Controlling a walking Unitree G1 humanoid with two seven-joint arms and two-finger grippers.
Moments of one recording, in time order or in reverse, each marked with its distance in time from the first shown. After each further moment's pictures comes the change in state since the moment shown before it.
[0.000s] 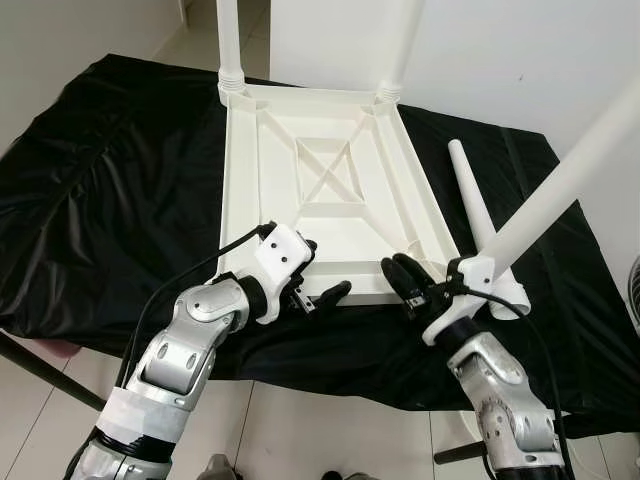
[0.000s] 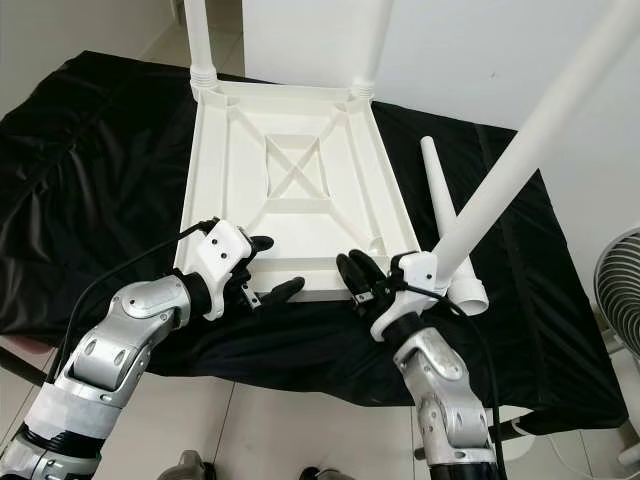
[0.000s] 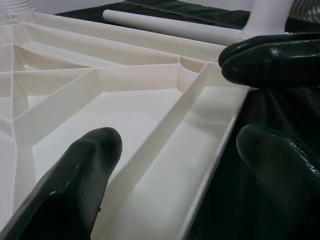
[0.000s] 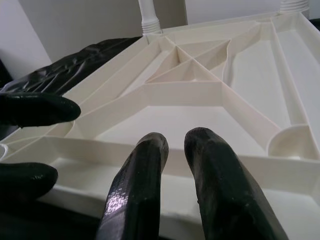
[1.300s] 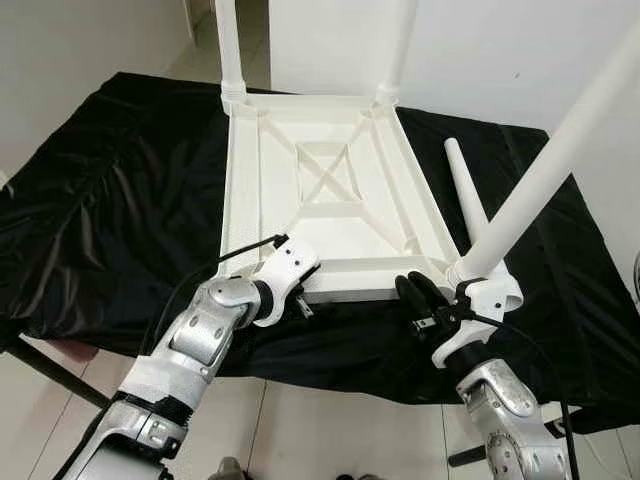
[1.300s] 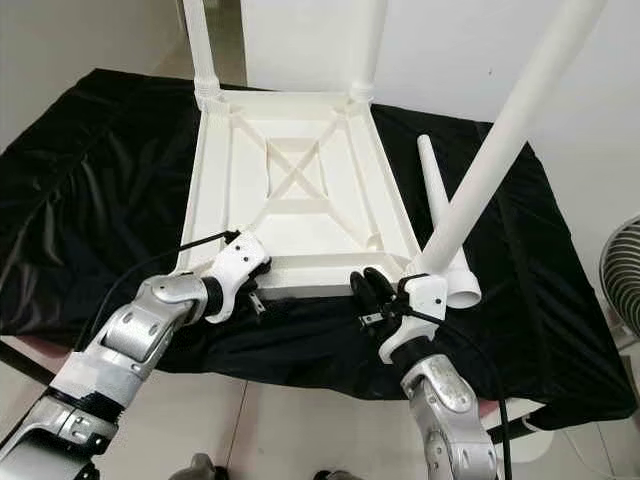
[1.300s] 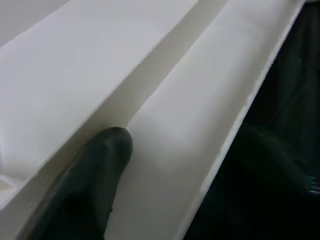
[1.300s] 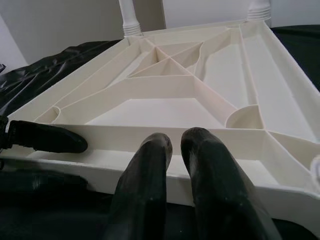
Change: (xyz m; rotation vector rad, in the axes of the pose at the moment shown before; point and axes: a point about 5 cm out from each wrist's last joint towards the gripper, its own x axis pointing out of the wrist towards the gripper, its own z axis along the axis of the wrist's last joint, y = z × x) left arm 0.022 0.020 -0.037 -0.117 0.311 0.014; right arm -0.021 0.004 0.001 -0.072 0.001 -0.105
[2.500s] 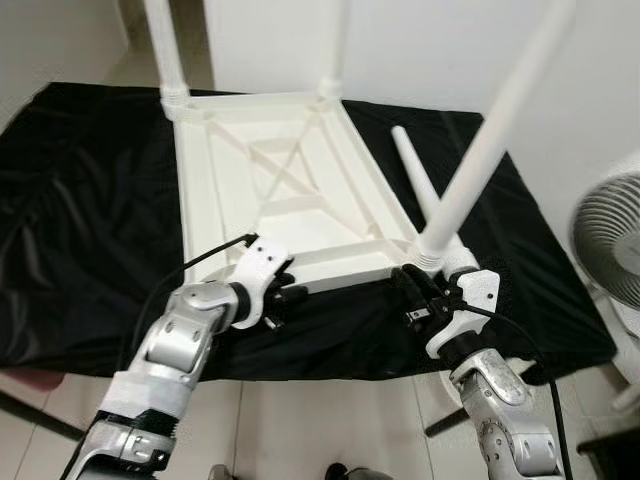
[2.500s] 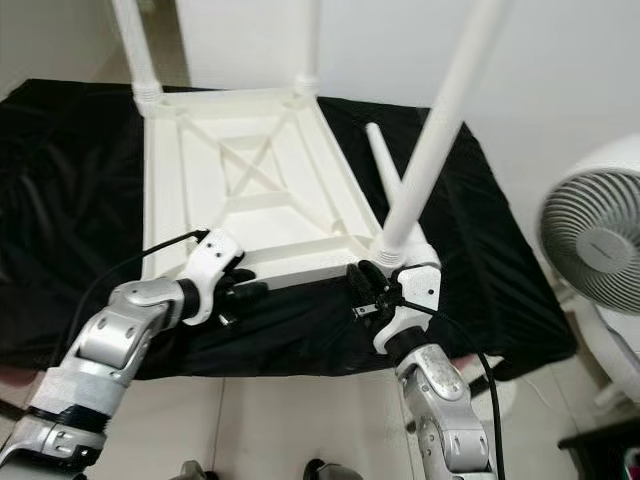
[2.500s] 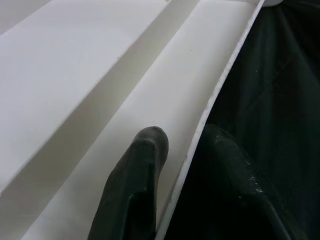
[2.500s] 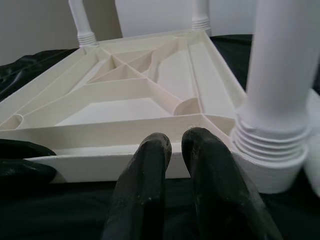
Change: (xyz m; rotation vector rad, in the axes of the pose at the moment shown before) left arm -0.031 0.015 -0.020 -0.088 0.027 0.128; right arm 0.011 0.002 0.001 -0.006 -0.009 0.011
